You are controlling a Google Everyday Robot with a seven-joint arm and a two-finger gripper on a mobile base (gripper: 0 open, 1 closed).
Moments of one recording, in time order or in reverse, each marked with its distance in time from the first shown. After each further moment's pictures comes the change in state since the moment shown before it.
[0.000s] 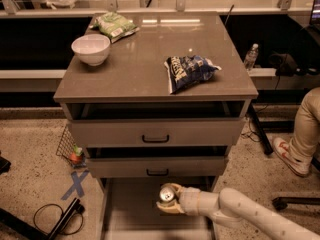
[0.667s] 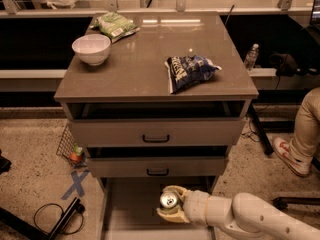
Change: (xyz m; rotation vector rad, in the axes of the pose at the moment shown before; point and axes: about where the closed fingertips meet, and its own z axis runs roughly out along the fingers) arm -0.117 0.055 -0.061 0.054 0.097 0.001
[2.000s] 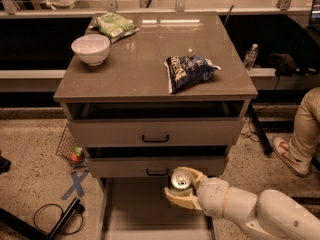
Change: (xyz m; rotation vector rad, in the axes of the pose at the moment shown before) arm -0.103 -0.014 -0.062 0.122 -0.123 0.112
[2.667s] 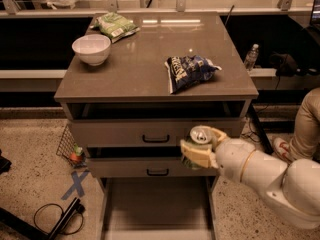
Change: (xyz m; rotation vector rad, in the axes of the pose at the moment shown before) arm -0.126 -0.071 -0.046 0.232 -0.057 0.108
